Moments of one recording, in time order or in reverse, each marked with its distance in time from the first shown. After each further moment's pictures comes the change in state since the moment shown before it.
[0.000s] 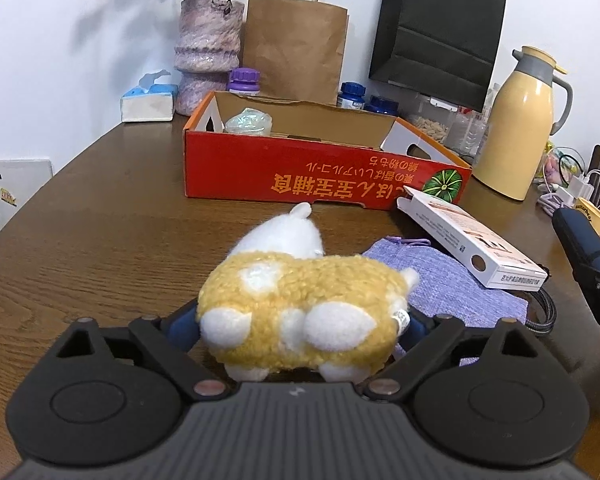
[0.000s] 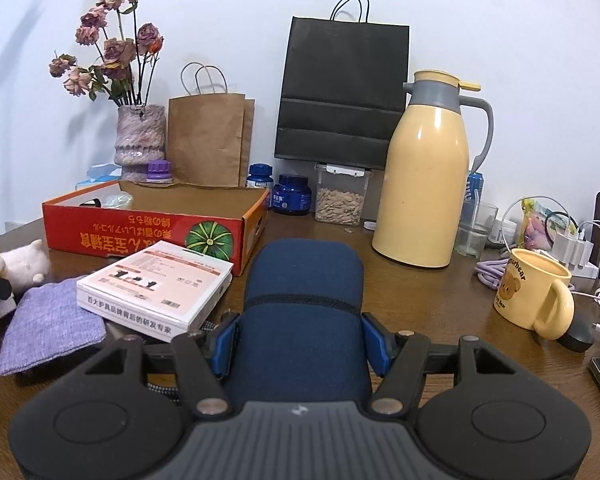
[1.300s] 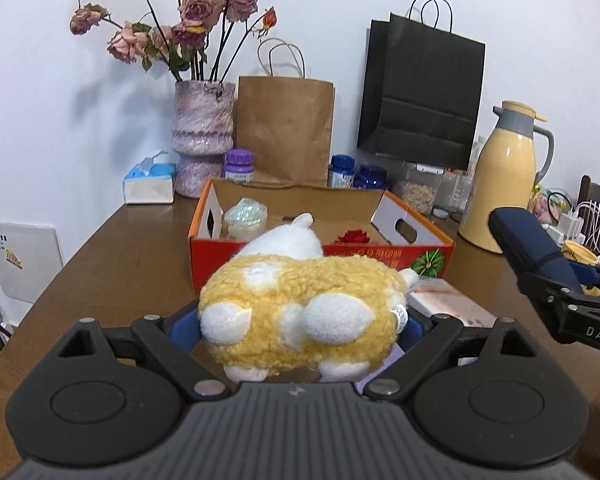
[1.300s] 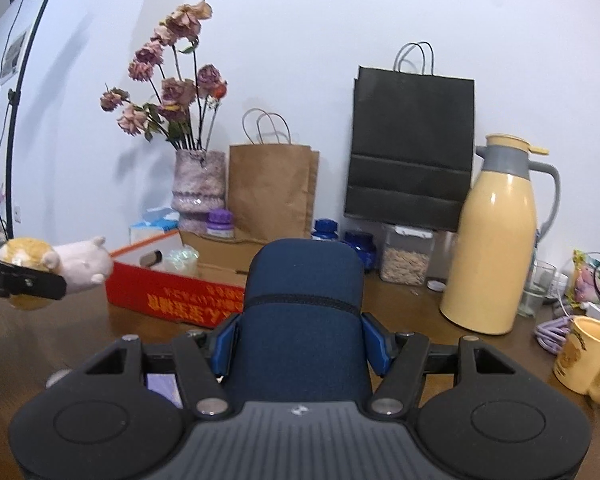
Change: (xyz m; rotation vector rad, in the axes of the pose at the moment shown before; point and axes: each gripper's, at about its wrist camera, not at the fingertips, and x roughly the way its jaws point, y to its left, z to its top) left arm -0.036 -0.008 0.045 0.049 -0.177 0.002; right arm -0.001 0.060 0.052 -0.034 -0.121 0.139
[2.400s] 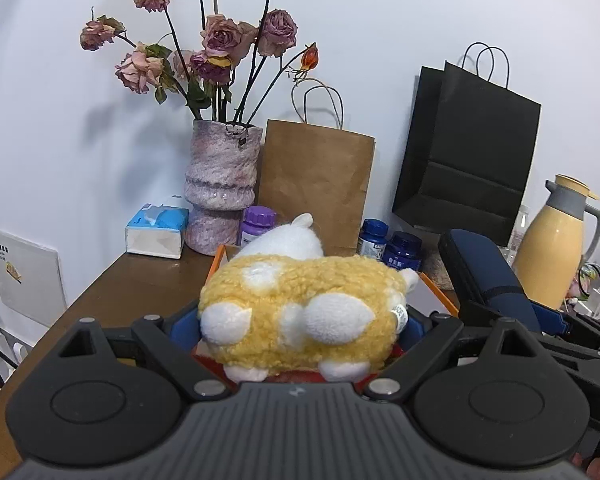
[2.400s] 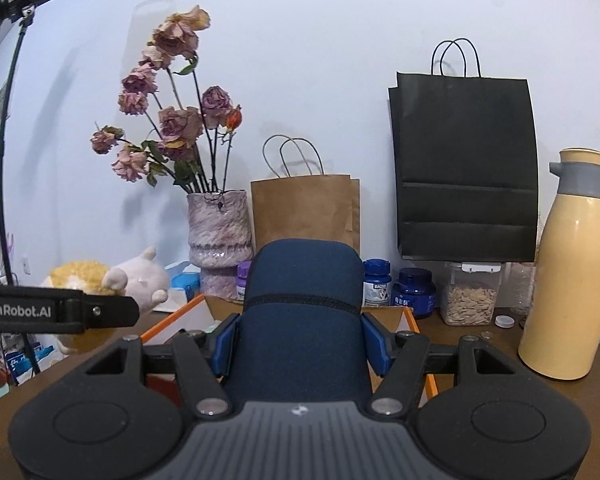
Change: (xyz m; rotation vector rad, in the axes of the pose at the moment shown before) left arm 0.070 0.018 0.078 -0.107 -0.094 0.059; right arm 0.109 0.044 0.071 0.107 -0.046 0.056
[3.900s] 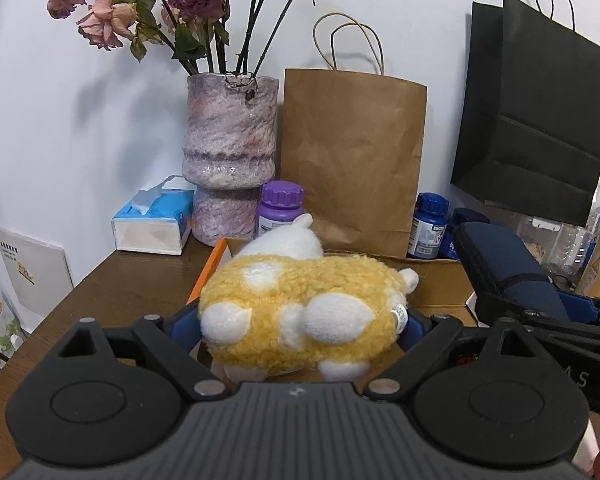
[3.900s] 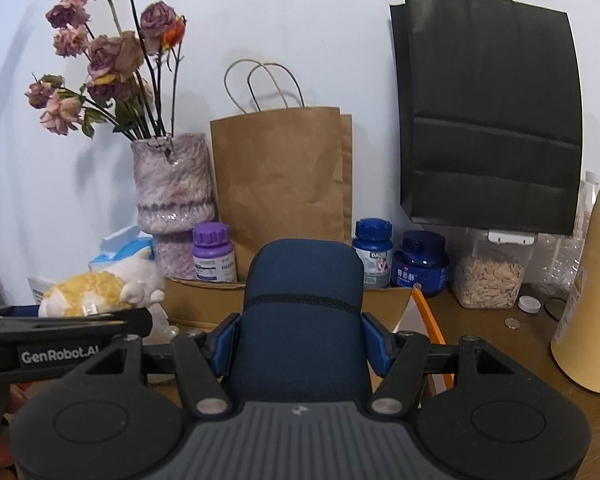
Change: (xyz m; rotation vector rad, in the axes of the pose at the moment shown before) left arm 0.130 -0.005 0.009 0.039 0.082 0.137; right arm 0.135 -0.013 0.008 0.014 0.170 -0.049
